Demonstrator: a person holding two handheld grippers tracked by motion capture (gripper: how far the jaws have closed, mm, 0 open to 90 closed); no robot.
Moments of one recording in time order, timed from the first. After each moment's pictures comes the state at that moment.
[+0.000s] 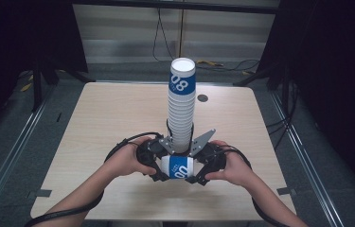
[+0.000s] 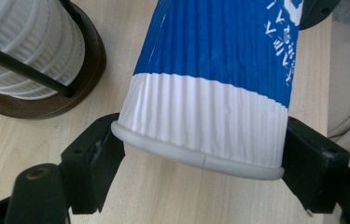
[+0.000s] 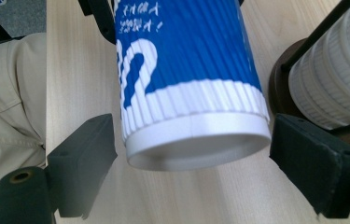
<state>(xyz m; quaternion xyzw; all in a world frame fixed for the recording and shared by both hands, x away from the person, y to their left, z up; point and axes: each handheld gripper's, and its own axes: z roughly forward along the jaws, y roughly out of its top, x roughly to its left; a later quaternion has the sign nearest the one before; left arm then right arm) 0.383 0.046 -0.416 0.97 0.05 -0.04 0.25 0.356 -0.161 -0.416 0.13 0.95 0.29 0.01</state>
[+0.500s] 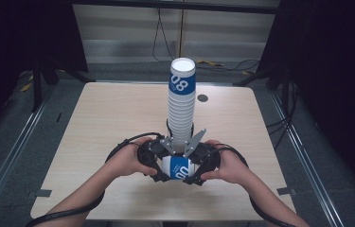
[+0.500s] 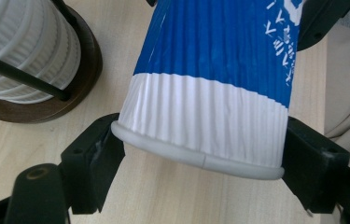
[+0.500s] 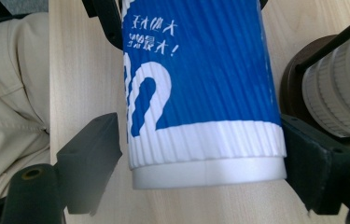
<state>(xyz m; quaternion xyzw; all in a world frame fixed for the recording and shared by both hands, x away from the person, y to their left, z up) 0.381 0.044 -0.416 0.97 0.05 -0.04 0.25 0.358 -0.145 -0.412 0.11 0.96 0.24 0.00</state>
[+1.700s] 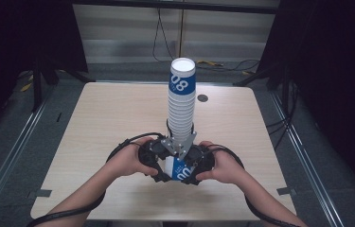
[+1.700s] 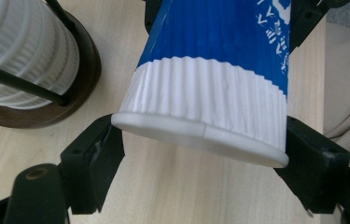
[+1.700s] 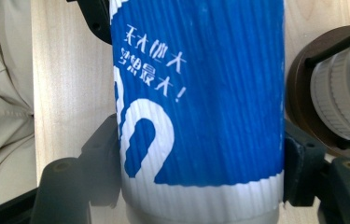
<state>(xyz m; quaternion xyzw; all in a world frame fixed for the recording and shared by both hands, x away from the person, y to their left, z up) 0.380 0.041 -0.415 0.97 0.05 -0.04 0.25 0.358 -0.131 -0.419 0.10 0.98 0.20 0.01</state>
